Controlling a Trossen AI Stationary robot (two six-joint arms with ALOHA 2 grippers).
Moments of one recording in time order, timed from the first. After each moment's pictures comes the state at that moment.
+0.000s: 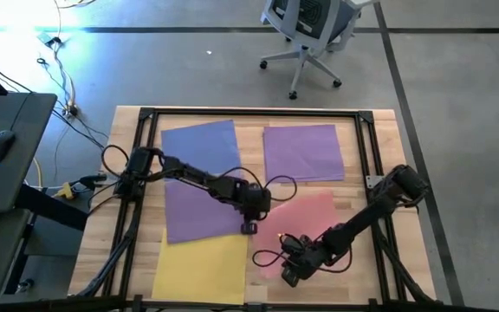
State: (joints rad) left arm -0.13 2.10 1.34 -0.39 0.02 -0.12; right arm 0.69 1.89 0.97 -0.06 0.17 1.28
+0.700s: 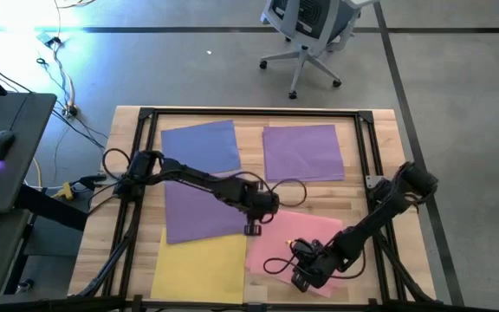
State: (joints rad) left arm -0.20 2.11 1.62 -0.69 -0.03 -0.12; right arm 0.77 1.77 0.98 -0.24 0.19 1.44
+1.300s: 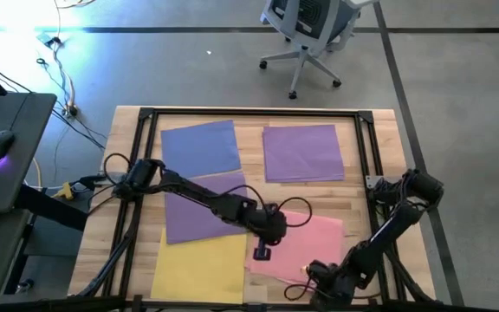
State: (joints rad) left arm -0.27 2.16 1.62 -0.35 0.04 -0.16; right arm 0.95 1.83 0.98 -0.16 0.07 1.68
